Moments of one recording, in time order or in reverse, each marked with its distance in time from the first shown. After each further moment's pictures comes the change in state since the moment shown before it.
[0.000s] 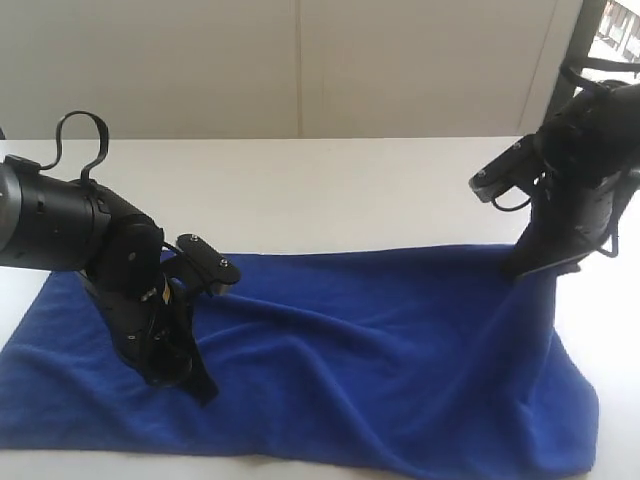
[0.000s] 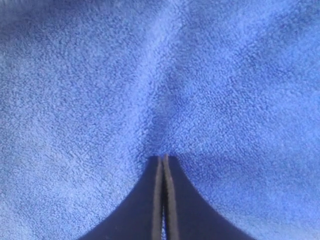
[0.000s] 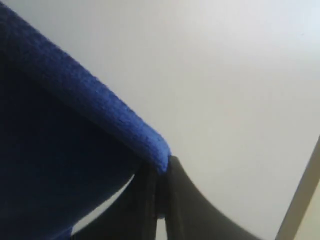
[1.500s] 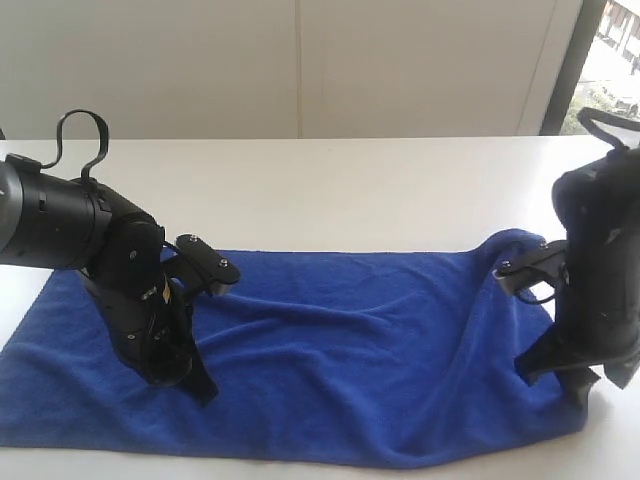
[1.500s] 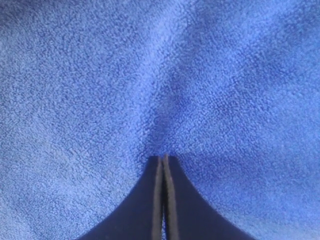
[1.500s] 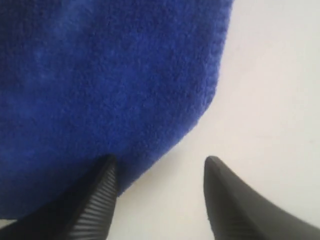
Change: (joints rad) left arm 0.000 0.002 -0.006 -0.008 0.011 0.002; right arm -0.051 0.018 0.193 0.313 0.180 -0.087
